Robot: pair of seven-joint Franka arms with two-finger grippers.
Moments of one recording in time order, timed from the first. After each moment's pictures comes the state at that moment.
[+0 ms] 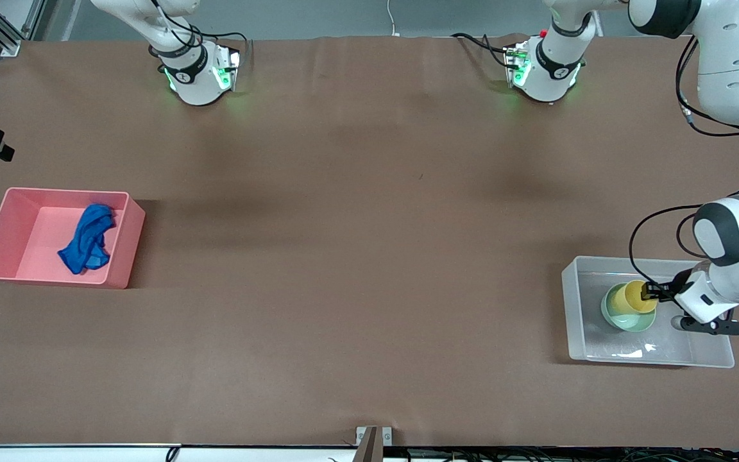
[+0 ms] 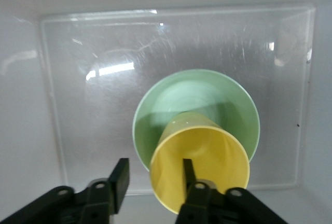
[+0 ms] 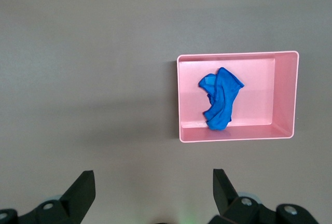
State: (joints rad) left arm 0.03 0.65 0.17 -1.55 -0.13 2.19 0.35; right arm -0.07 0.01 -0.05 -1.43 0.00 1.41 -0.03
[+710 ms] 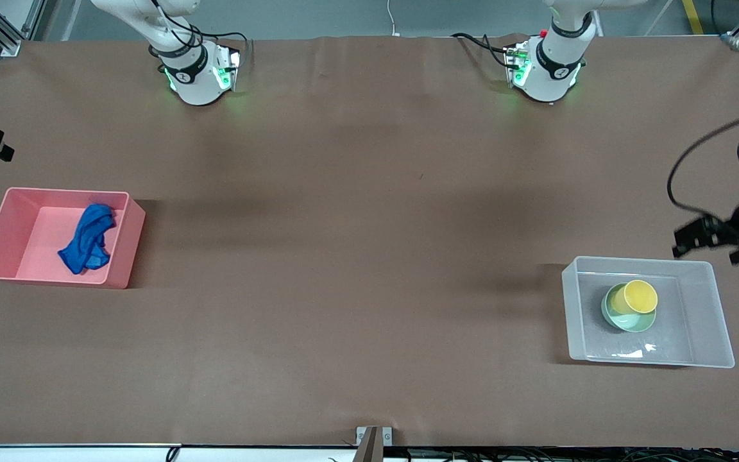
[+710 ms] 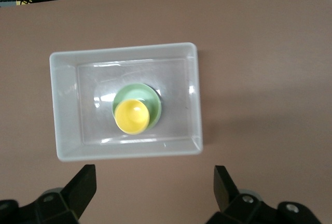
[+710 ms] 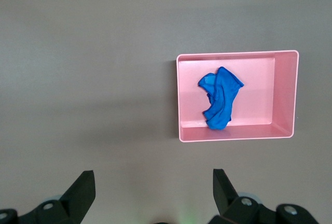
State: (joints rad) left arm 0.00 0.13 -0.01 -1.56 -0.01 1.83 0.11; right arm -0.07 0.01 -0.05 -1.43 0.00 1.41 -0.03
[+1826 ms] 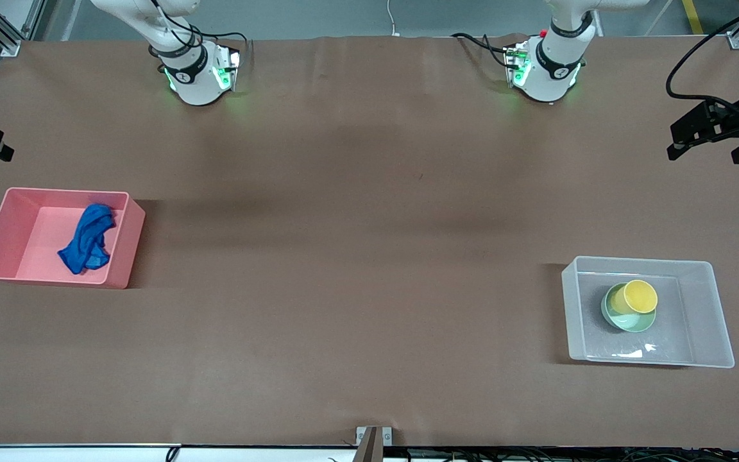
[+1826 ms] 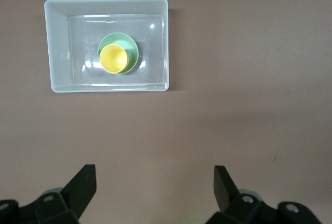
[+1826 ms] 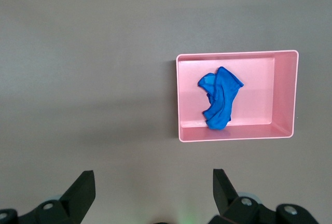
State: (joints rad) left arm -0.11 0.00 0.04 -1.45 -0.01 1.47 0.01; right arm -0.07 0.01 -0.05 -1.43 0.00 1.41 -0.03
